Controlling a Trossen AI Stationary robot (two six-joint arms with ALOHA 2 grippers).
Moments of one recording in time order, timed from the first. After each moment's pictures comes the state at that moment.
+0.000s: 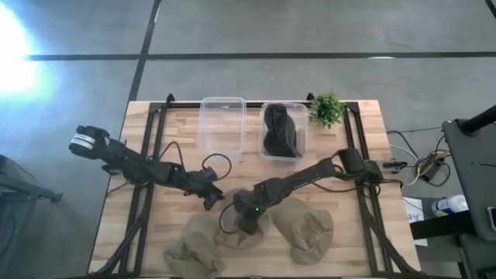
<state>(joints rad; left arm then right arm) -0.23 1.33 0.42 0.27 -0.05 -0.86 0.24 2.22 1.60 -0.56 -0.09 0.73</state>
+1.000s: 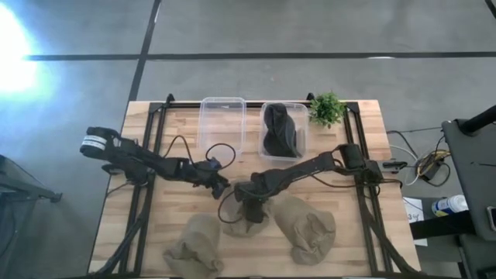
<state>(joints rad) -0.08 1.47 0.42 0.40 -0.06 -0.78 0.17 2.22 1.58 -0.64 -0.02 0.36</state>
